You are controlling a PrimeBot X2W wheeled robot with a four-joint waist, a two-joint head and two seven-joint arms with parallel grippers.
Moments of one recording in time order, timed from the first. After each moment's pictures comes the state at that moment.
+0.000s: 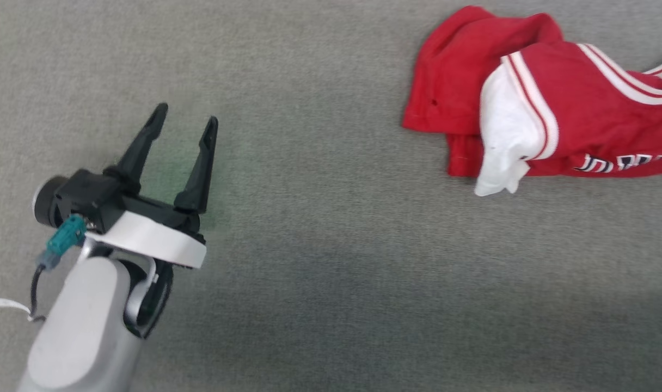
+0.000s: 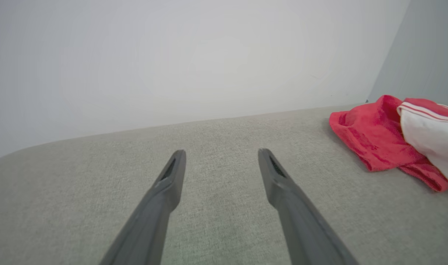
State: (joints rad) left arm -0.44 0.33 -0.26 0.20 -0.36 -0.13 -0.26; right arm -0.64 -0.50 -0.66 0.25 0.05 0.13 0.70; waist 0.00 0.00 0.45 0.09
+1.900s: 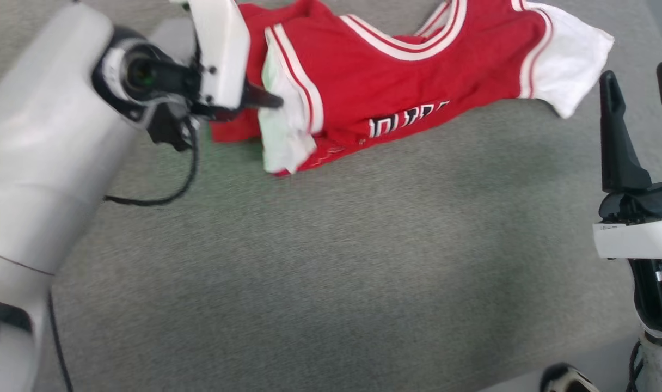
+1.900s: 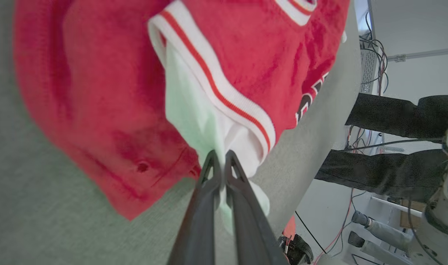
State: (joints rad) left arm -1.28 0.42 -0.85 0.60 -1.36 0.02 1.06; right arm -0.30 -0.20 -0.05 -0.22 0.40 0.13 -0.02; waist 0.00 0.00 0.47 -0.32
